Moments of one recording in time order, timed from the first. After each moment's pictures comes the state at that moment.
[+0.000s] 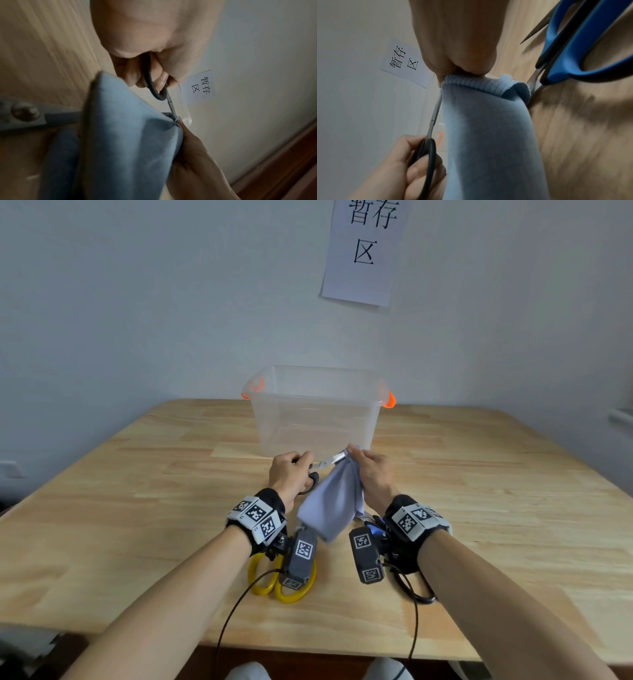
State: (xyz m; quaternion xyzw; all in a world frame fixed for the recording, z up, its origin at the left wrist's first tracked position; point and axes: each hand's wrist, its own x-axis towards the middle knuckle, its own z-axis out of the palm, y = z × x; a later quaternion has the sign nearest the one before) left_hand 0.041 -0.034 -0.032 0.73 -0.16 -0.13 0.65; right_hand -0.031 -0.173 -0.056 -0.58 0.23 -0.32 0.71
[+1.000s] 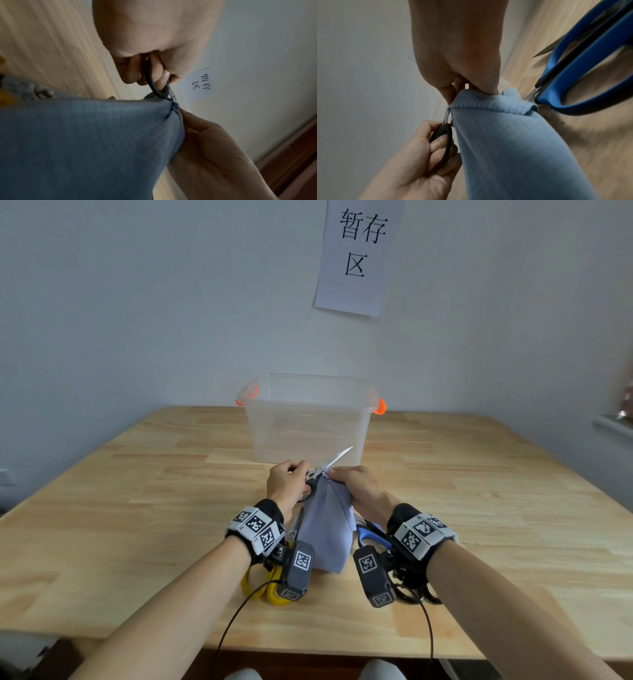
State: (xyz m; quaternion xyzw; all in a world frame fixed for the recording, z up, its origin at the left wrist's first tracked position) left_hand 0.031 -0.039 -0.042 0.70 -0.15 -0.14 0.68; right_hand -0.046 -0.159 -0.047 -0.63 0.23 -0.17 0.73
